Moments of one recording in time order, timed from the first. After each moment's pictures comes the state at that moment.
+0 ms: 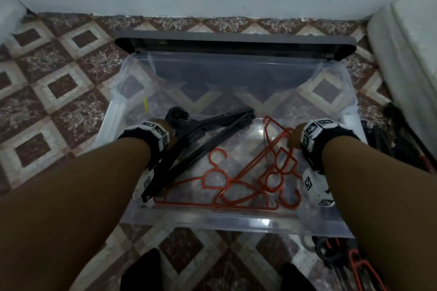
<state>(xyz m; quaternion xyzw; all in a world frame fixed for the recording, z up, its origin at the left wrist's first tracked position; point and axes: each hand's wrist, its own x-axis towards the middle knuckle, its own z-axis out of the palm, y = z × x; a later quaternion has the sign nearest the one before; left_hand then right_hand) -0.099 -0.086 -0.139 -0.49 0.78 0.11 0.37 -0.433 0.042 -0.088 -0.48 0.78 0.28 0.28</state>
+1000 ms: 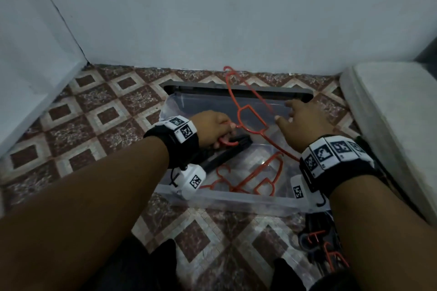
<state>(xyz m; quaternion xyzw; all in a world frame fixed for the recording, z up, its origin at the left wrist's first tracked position) -0.139 0.055 0.090 -0.43 0.81 0.40 -0.05 -0.348 0.149 0.123 -0.52 0.83 -0.15 0.14</state>
